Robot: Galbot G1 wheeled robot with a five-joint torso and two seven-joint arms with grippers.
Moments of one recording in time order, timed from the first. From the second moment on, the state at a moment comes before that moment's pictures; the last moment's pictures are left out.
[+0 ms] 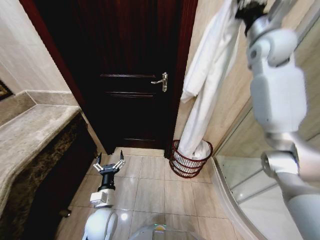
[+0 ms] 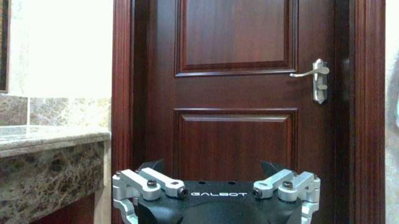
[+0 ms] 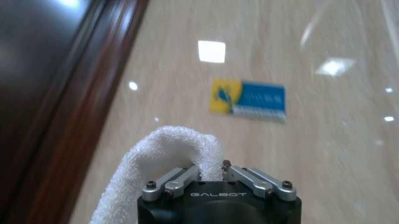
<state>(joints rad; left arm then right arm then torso) 1.71 -1.53 -0.55 -2.18 -0.02 -0.20 -0.19 0.06 1.01 0.23 1.46 0.51 -0.35 0.08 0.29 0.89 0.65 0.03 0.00</state>
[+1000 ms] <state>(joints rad) 1.70 -1.52 -0.51 -2.14 0.00 -0.20 -0.18 -0.34 1.06 0.36 1.53 0.50 -0.23 0.05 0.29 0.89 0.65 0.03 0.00</state>
